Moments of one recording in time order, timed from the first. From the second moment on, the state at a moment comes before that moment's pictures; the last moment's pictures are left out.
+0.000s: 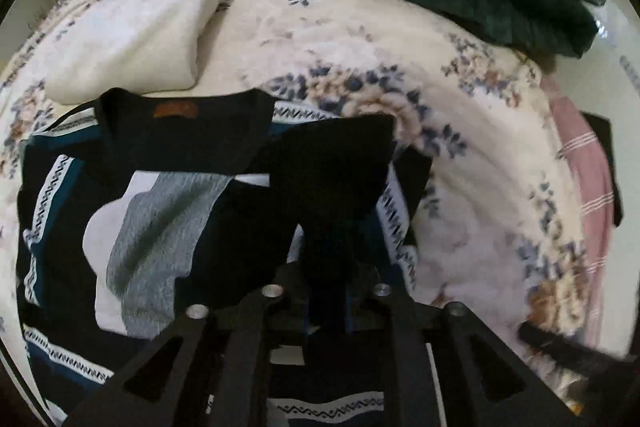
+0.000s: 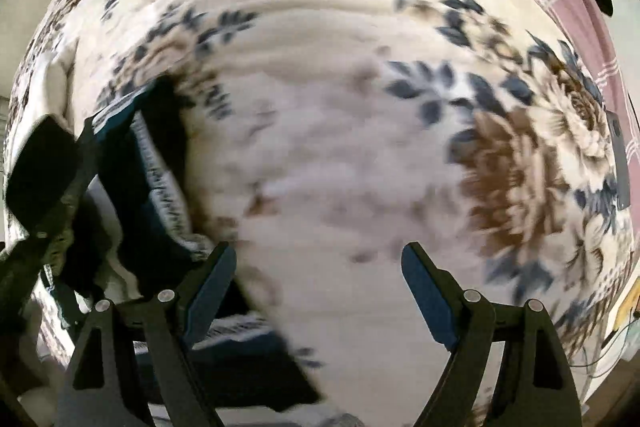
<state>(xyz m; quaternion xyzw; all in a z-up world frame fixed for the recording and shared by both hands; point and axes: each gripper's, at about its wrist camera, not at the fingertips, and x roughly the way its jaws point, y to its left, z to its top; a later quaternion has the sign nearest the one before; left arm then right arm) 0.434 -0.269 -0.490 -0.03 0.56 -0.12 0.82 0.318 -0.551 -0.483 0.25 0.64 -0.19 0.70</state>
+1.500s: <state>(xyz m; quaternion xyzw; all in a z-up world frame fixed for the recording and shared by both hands) 0.403 0.094 -0.572 -0.32 0.52 0.09 0.79 0.579 -0.176 -0.489 0.15 0.68 0.25 0.68</state>
